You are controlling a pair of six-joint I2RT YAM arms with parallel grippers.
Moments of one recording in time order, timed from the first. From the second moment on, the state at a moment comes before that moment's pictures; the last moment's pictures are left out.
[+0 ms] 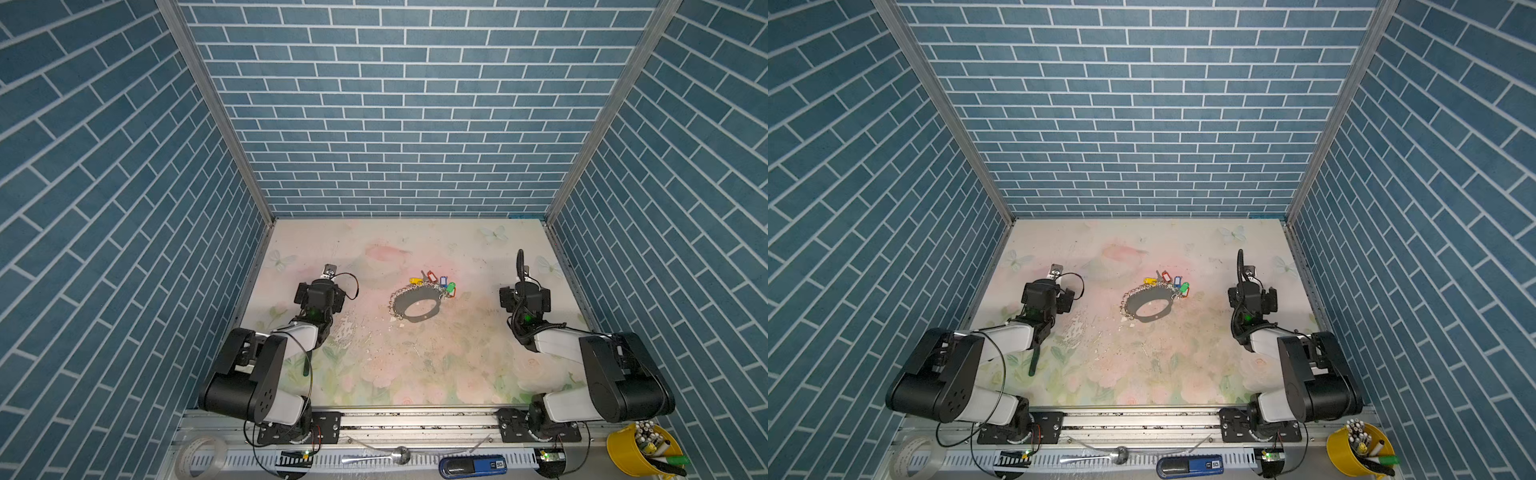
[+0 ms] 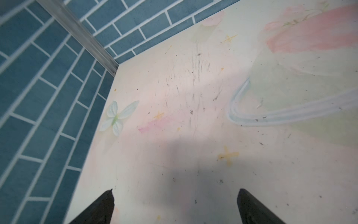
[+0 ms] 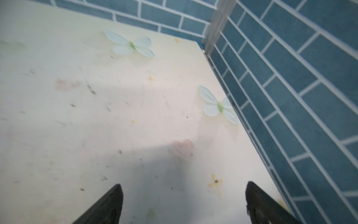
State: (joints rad) left arm -0.17 1.47 0.43 0.51 -0.37 0.19; right arm 0.18 1.43 0.38 0.60 0.41 -0.12
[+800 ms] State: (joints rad) left arm -0.03 1.53 0.38 0.79 -0.16 0.07; right arm -0.01 1.54 0.35 0.78 0.14 -0.02
